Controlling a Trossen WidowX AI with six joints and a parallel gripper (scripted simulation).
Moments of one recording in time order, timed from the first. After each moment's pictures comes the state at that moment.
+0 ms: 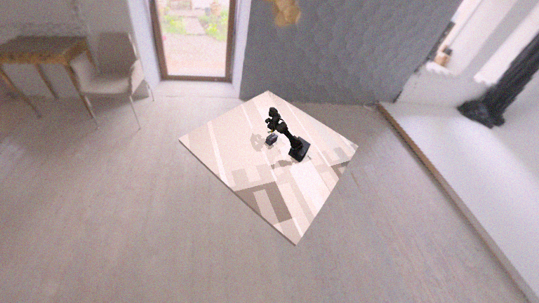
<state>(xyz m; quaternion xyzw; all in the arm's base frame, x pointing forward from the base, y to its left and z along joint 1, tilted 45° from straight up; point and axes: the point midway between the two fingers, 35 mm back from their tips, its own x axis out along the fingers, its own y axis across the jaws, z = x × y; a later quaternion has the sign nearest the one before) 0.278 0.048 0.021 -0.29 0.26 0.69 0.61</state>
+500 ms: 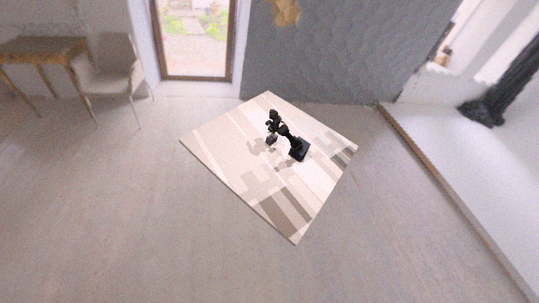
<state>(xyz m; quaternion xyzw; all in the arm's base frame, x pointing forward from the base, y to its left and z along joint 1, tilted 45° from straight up) 0.256 0.059 0.030 -0.29 0.26 0.69 0.61</state>
